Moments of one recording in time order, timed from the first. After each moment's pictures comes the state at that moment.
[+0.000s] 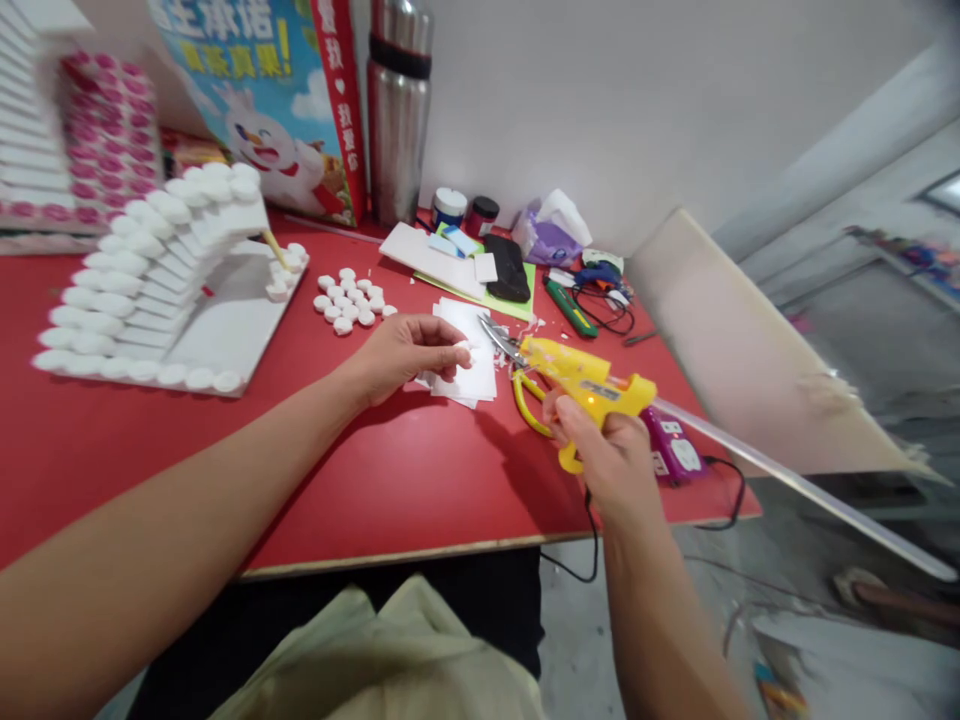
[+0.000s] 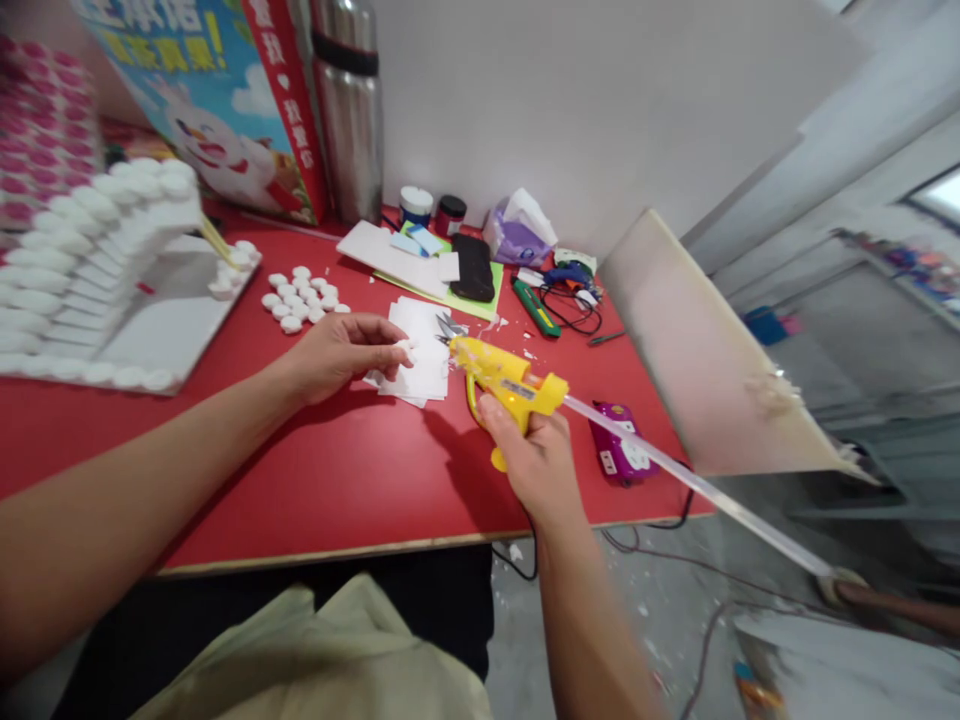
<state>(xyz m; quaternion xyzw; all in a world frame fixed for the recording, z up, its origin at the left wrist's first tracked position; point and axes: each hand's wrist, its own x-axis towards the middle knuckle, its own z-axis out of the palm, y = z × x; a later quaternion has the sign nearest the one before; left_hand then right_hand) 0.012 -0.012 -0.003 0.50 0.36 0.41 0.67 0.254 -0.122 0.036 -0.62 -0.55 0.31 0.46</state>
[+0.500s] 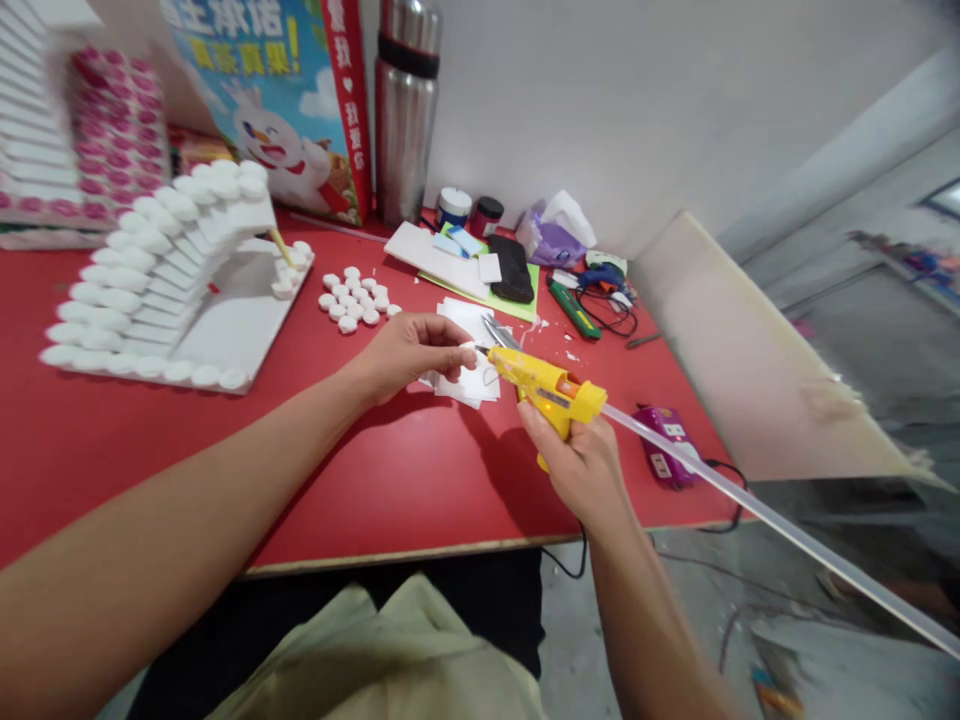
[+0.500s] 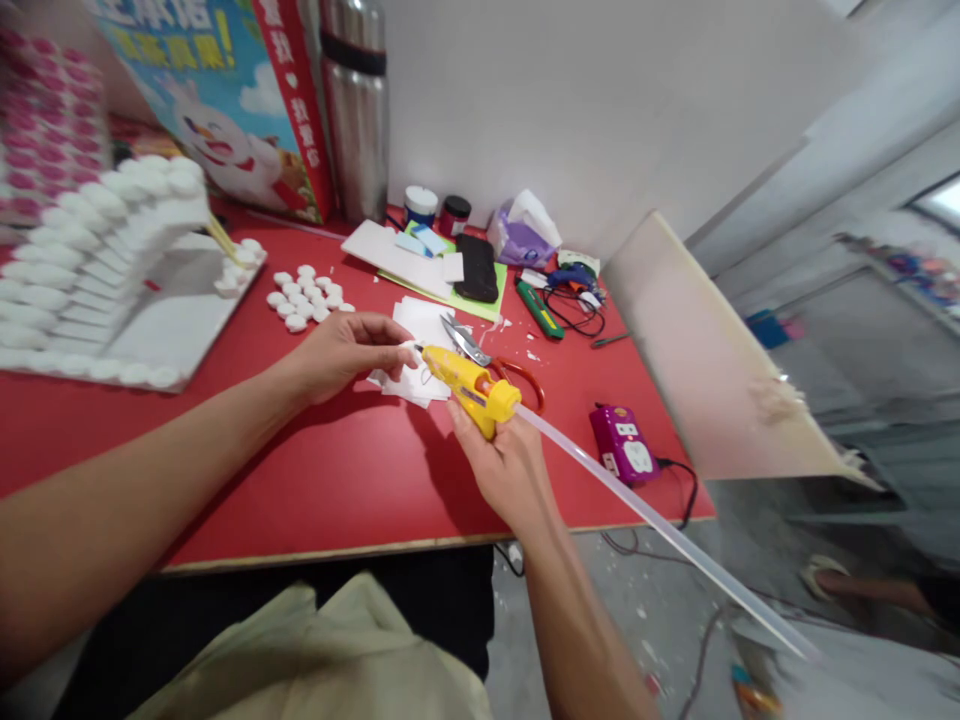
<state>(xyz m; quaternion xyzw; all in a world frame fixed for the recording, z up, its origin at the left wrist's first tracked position) 0.013 -0.011 -0.003 0.51 0.35 0.41 0.67 0.229 -0.122 0.039 -0.61 -0.66 0.23 0.36</state>
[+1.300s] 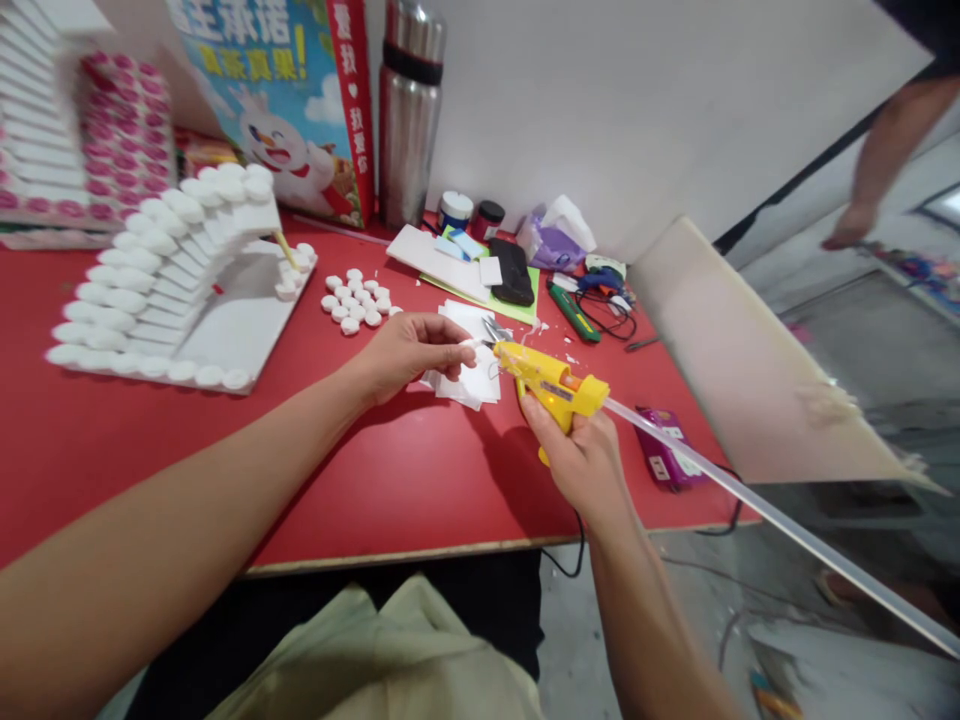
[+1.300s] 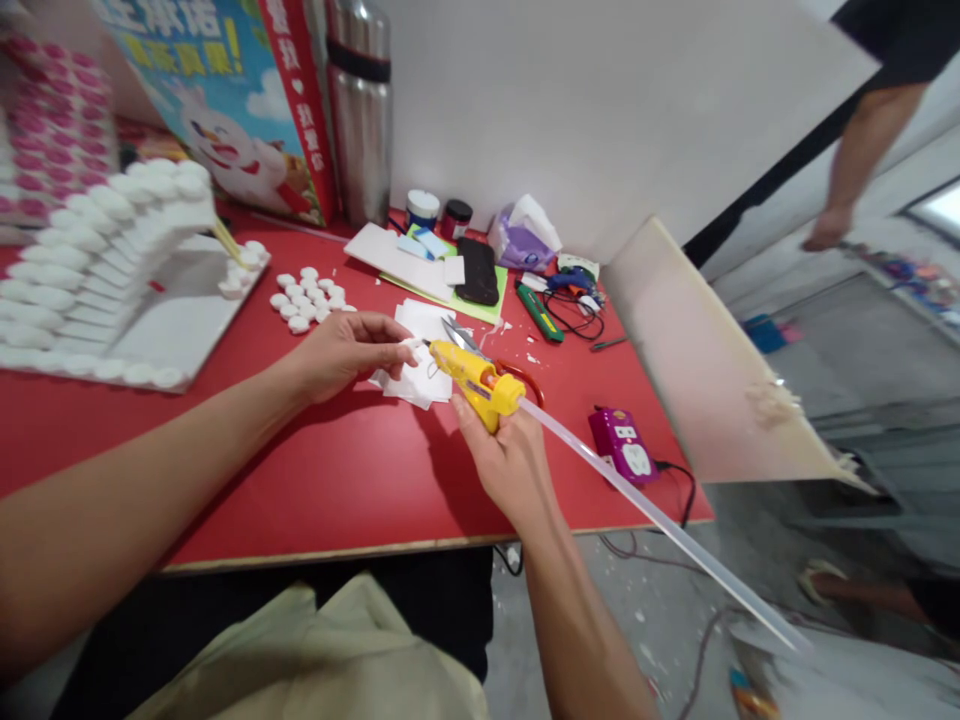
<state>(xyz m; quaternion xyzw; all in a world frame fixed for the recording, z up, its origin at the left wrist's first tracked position) 0.012 -0.010 -0.004 0.49 0.34 0.43 0.68 0.229 -0.116 0.042 -0.61 -0.66 0.23 0.37</state>
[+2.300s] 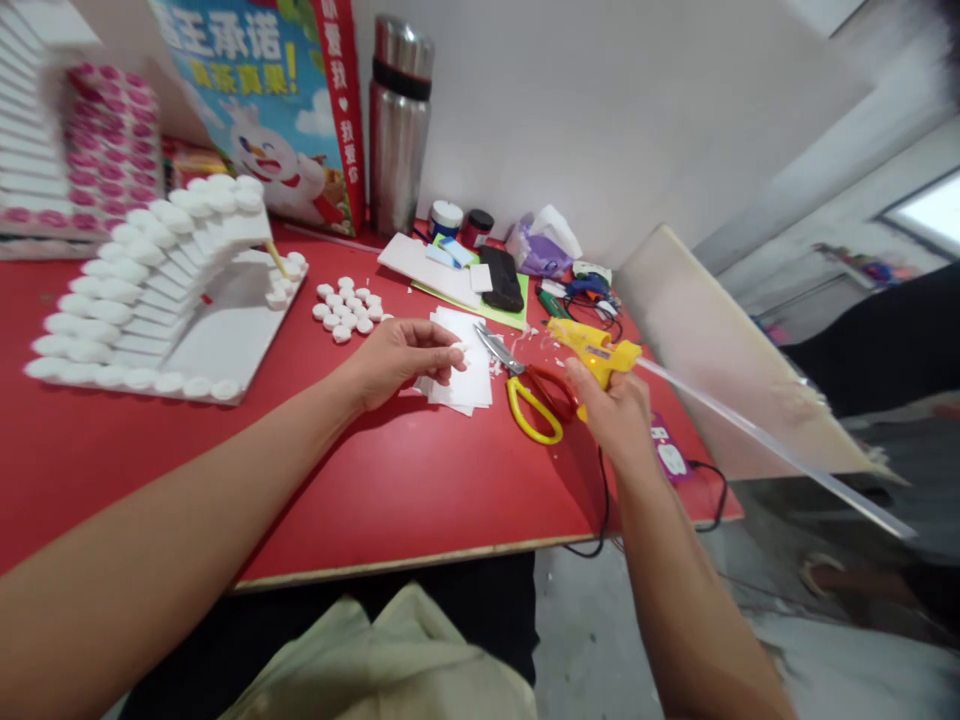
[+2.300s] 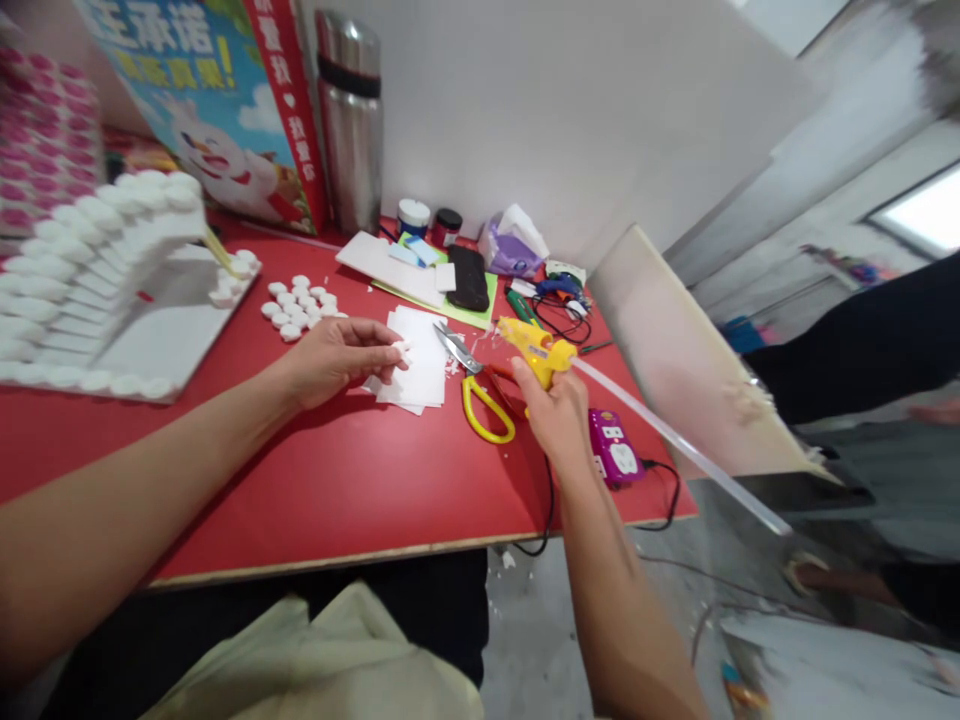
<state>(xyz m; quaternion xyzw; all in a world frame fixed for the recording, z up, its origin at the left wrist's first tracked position) 0.011 -0.010 0.002 0.46 0.35 0.43 0.69 0.299 -0.064 0.031 -0.69 -0.61 0.11 0.38</state>
